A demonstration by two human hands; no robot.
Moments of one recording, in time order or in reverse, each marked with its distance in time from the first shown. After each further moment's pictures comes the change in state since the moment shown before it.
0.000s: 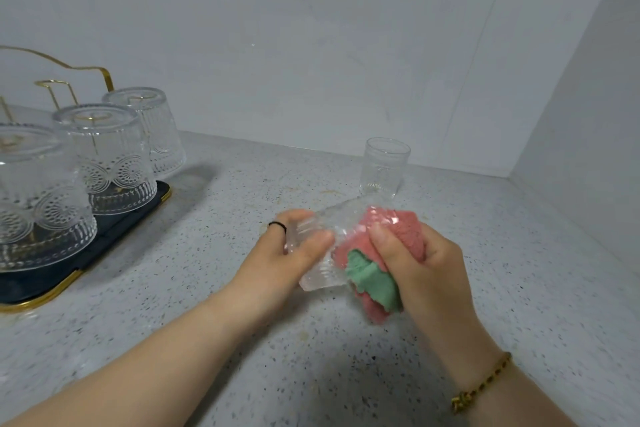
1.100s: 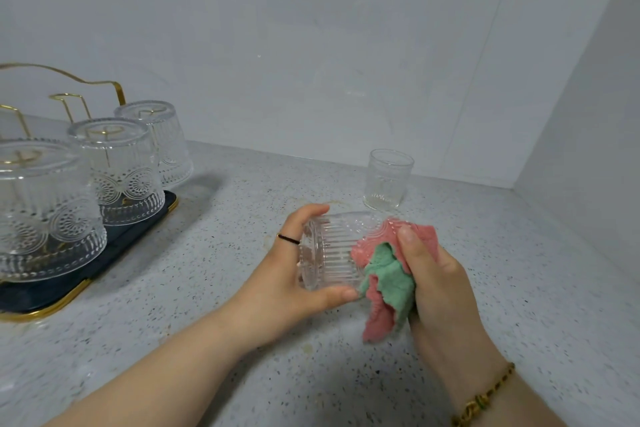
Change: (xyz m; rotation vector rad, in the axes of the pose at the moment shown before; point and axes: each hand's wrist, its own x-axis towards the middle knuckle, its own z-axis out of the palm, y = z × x) left_hand -0.002 0.001 -0.005 0.257 -0.063 0.160; right_hand 0.010 0.013 0.000 0.318 0.096 0.149
